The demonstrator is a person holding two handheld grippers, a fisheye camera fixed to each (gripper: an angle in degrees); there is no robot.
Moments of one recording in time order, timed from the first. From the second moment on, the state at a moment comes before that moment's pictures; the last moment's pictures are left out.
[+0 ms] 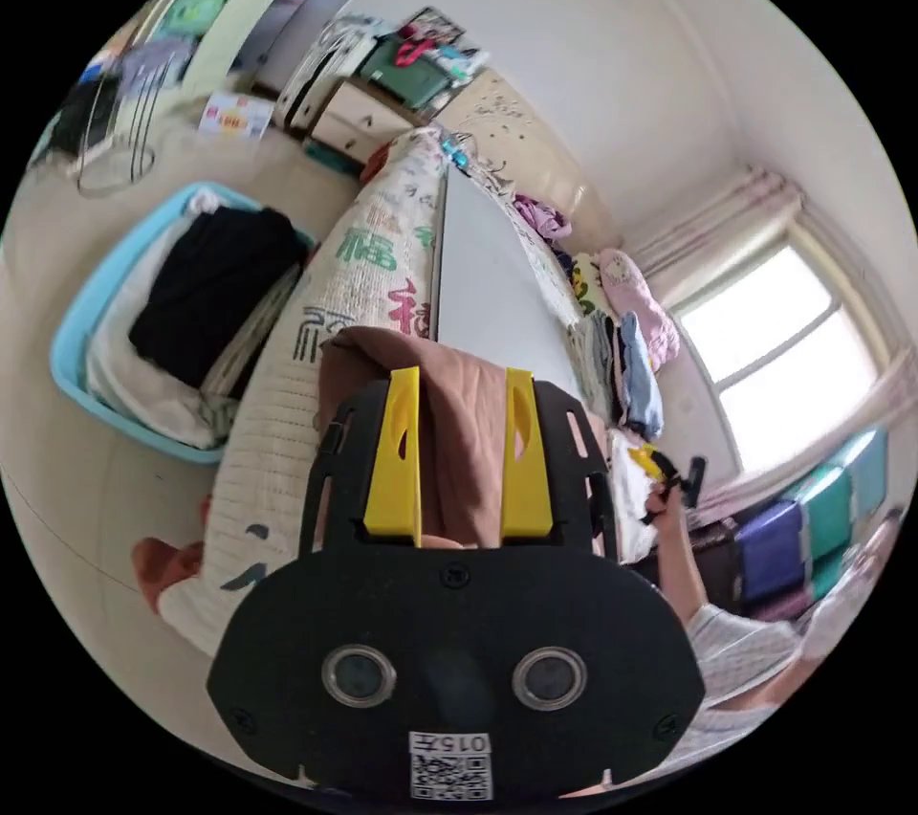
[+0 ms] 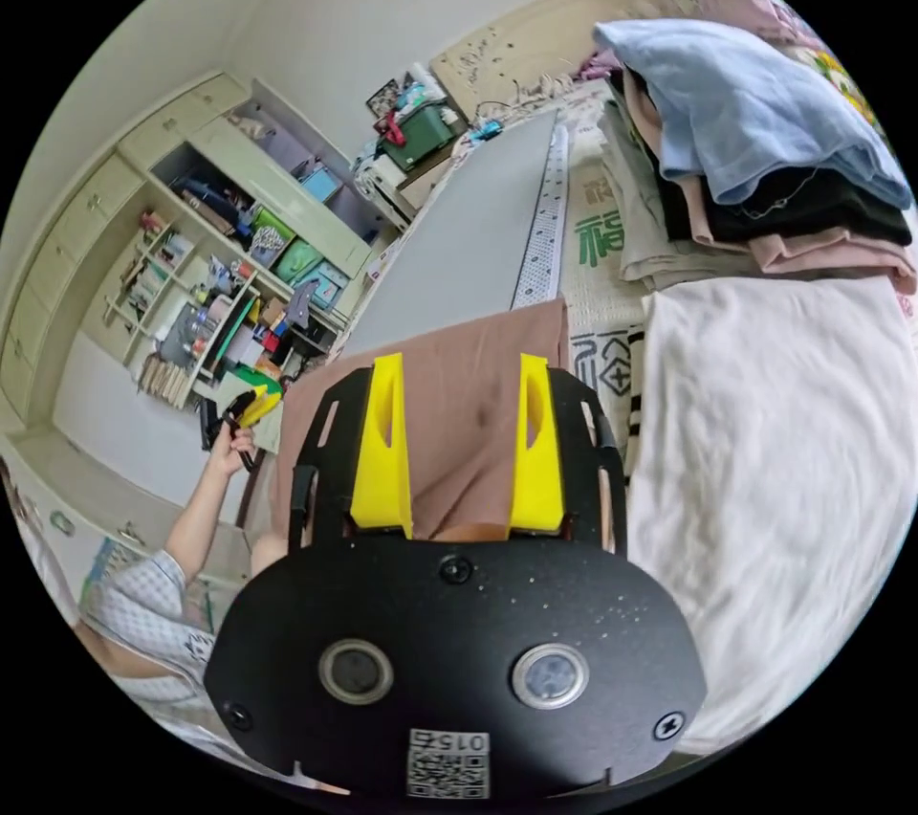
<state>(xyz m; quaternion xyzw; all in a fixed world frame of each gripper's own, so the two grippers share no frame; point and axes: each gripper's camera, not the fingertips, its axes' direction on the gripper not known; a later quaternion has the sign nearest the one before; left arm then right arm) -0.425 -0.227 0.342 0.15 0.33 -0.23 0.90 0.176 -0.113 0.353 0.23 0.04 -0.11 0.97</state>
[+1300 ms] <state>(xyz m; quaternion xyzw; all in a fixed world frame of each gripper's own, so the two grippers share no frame) -0.404 -0.312 0.370 0.18 0.22 -0.21 0.94 0.117 -0.252 0.414 0.21 0.24 -0.06 0.95</state>
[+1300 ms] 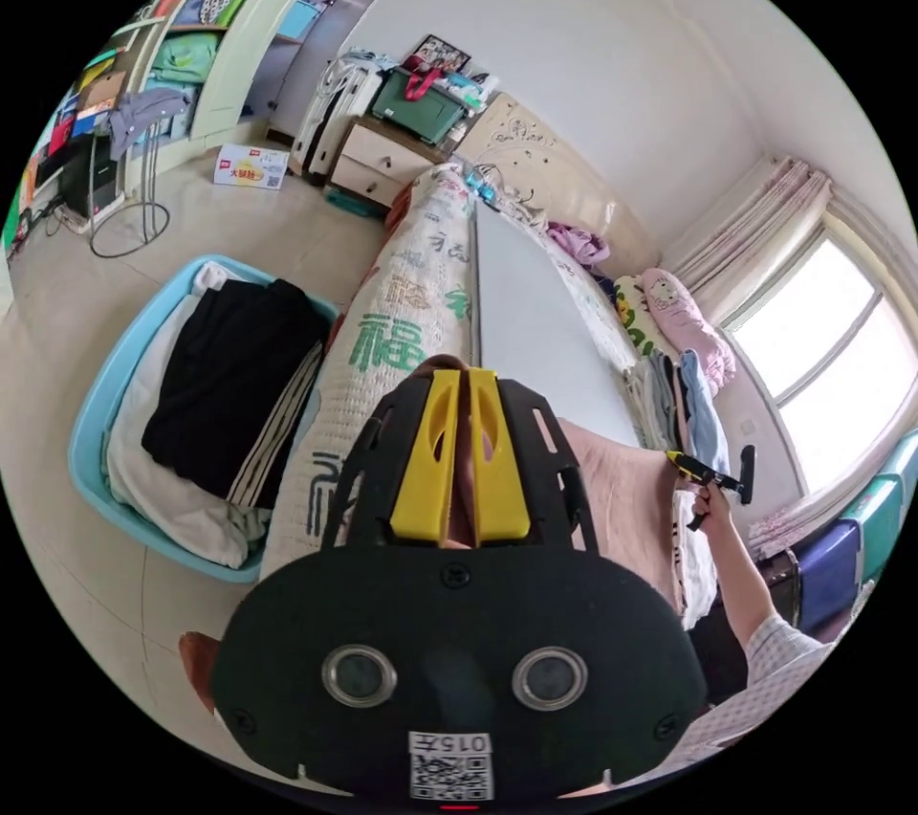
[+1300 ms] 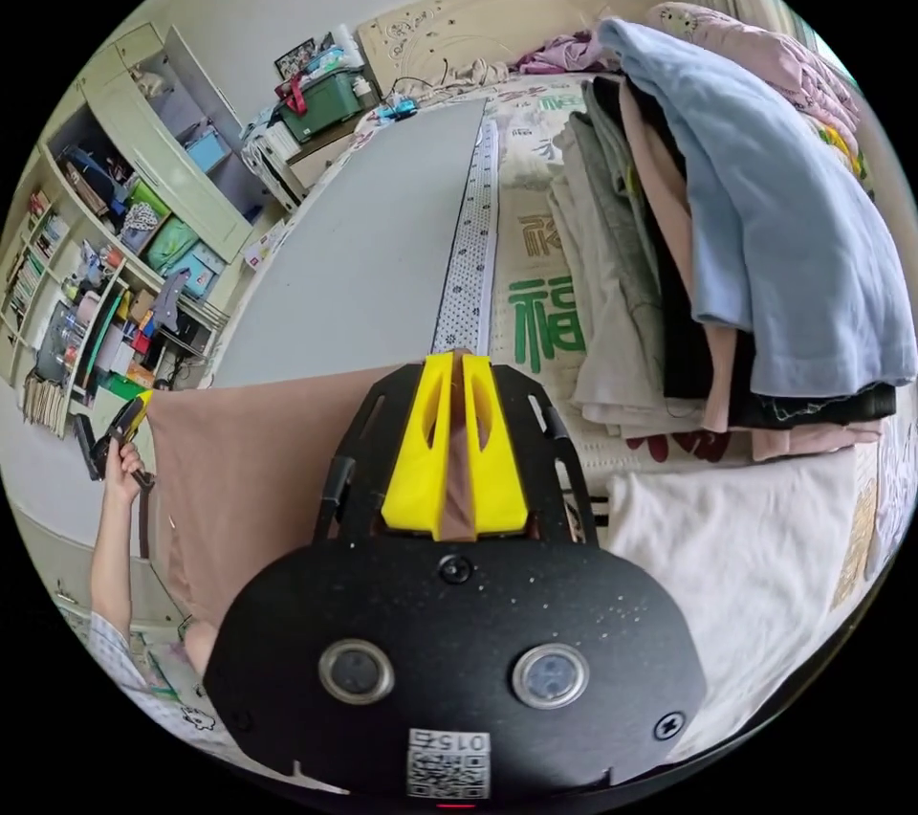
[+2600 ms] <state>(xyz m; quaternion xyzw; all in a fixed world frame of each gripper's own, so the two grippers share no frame) 0.053 -0.084 0.317 0.01 -0.04 0.14 0.99 -0.093 0.160 0.604 0.14 0.29 -0.30 0.90</state>
